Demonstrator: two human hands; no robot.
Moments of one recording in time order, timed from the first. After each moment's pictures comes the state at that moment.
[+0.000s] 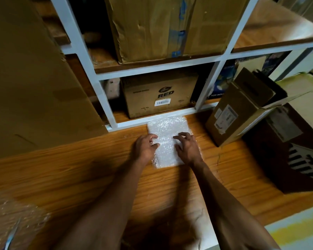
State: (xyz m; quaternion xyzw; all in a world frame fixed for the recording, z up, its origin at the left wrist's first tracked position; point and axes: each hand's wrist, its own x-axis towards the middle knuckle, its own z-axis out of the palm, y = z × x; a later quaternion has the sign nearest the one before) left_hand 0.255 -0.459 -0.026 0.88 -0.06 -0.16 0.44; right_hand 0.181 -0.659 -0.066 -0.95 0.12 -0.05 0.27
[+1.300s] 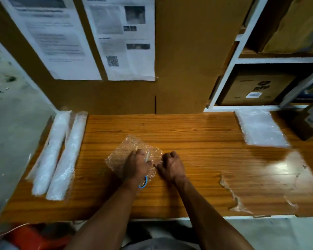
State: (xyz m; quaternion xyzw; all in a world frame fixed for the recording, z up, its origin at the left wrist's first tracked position) left_hand 0.130 0.056 -0.043 0.96 0.07 -0.07 0.25; right_hand 0.100 -0.116 -0.058 -0.96 0.04 0.06 0.27
